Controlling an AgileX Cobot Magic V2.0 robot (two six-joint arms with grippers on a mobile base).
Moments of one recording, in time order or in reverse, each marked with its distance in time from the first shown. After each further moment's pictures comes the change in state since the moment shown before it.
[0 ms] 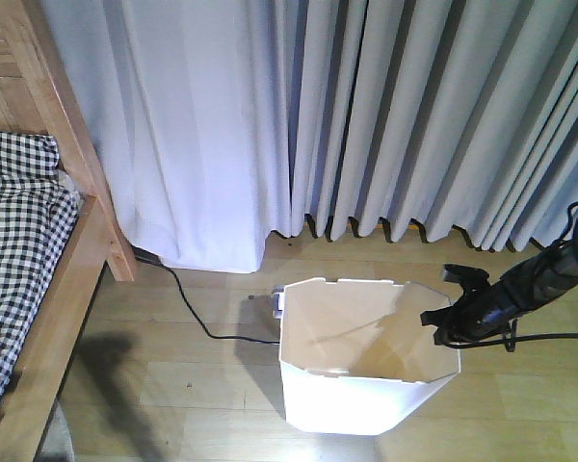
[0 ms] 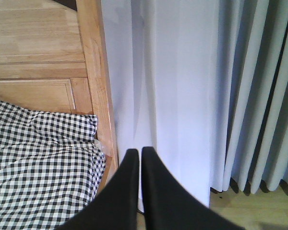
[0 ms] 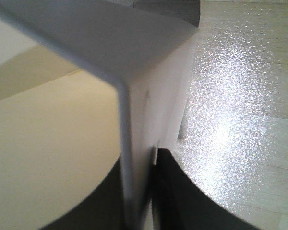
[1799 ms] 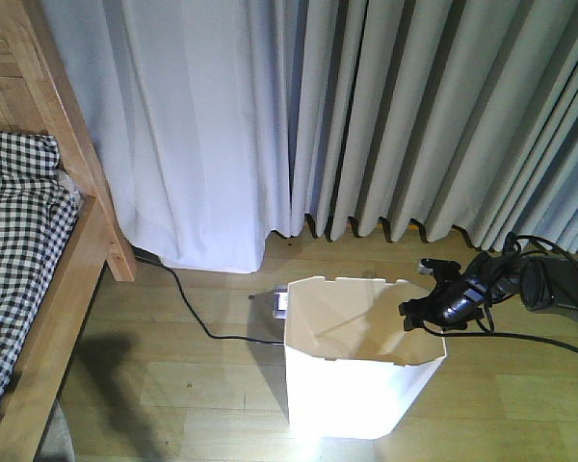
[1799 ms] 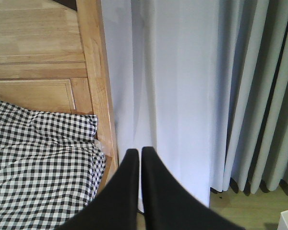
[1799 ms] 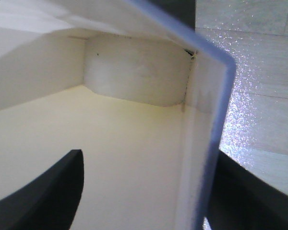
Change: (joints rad) left arm 0.000 0.000 0.000 0.000 0.000 0.000; right arm 0.071 0.282 -0.499 -0.364 0.090 0.424
